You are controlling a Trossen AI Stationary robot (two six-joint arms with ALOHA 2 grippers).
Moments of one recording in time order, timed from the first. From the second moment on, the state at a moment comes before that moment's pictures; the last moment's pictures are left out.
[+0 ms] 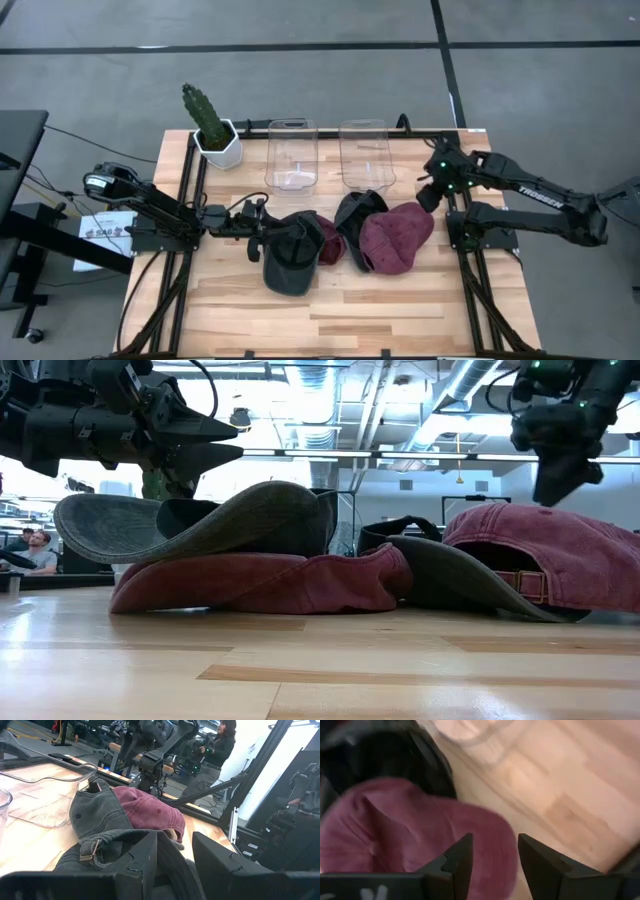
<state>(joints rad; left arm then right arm) -0.22 1.36 0.16 1.19 -0.19 -0.35 -0.53 0.78 0.73 -1.09 -0.10 0.31</state>
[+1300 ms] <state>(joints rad) -0.22 1.36 0.16 1.19 -0.19 -0.35 -0.53 1.32 0.68 -1.14 -0.31 0.23</state>
